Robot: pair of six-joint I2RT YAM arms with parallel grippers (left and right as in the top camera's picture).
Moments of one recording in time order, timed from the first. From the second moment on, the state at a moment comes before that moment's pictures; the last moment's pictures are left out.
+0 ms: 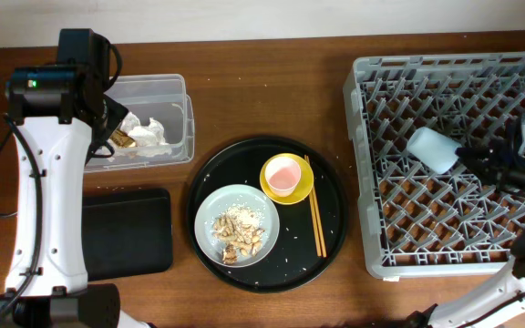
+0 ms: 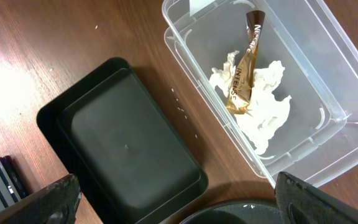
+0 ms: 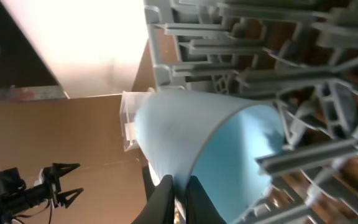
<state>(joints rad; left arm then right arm) -0.02 1.72 1.97 -1.59 -0.42 -1.02 -0.80 2.06 1.50 -1.34 -1.16 -0.41</state>
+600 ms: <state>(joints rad) -0.02 1.72 1.97 -1.59 -0.42 -1.02 -0.80 1.76 1.65 -1.31 -0.54 0.04</state>
